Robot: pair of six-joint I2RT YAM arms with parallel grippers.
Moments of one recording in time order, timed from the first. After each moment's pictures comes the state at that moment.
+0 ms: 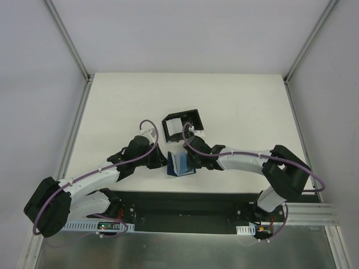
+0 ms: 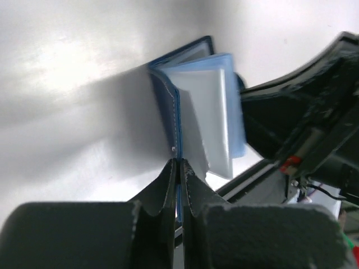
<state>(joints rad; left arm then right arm) -0.68 1.10 0.45 -0.04 0.24 -0.83 1.00 1.60 0.85 -0.24 0.18 0.82</state>
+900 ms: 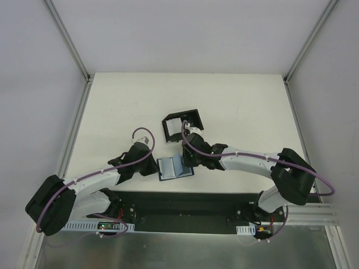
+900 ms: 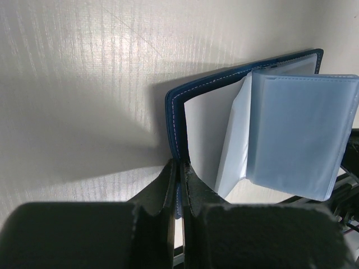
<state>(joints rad) -0.66 1.09 0.34 -0.12 0.07 -0.91 1.01 1.53 0.87 -0.24 0.13 0.78</state>
